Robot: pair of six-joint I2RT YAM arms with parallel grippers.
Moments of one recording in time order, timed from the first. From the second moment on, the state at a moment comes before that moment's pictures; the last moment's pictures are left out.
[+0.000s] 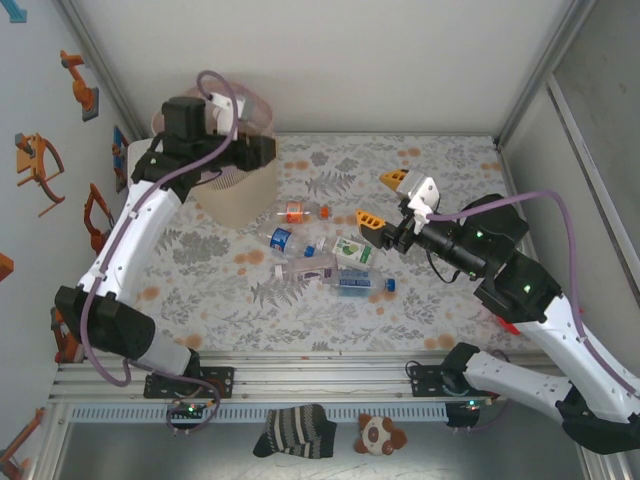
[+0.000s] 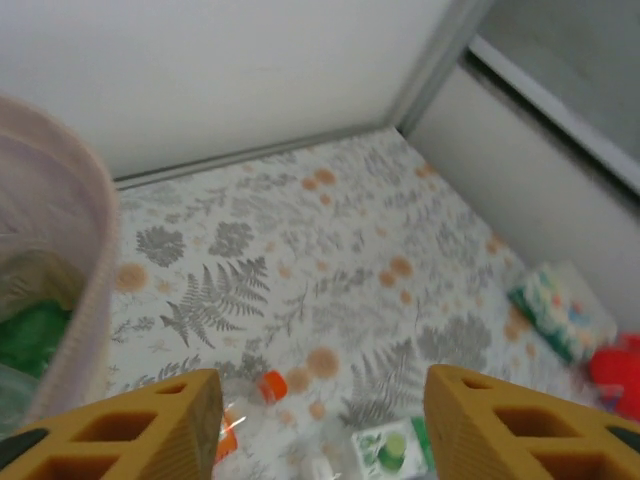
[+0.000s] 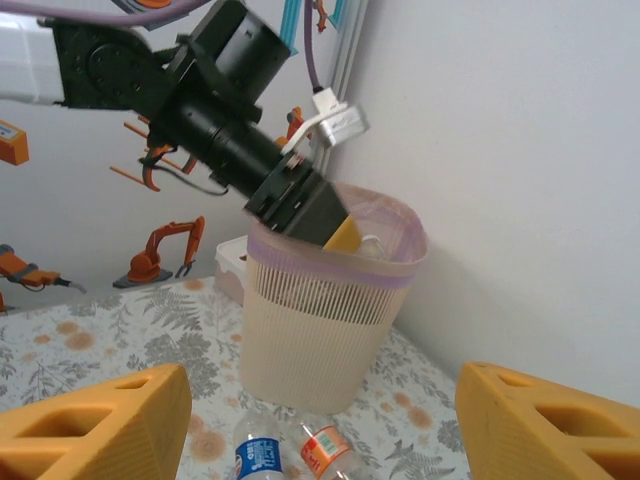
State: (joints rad) left arm -0.35 1.49 1.59 -0.61 0.53 -0.06; right arm 0.81 0.86 1.22 -0.37 -0.14 -0.24
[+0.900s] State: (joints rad) left arm -0.60 1.53 1.32 -0.89 0.51 0.80; right arm 0.81 0.86 1.24 -0.38 -0.13 -0.24
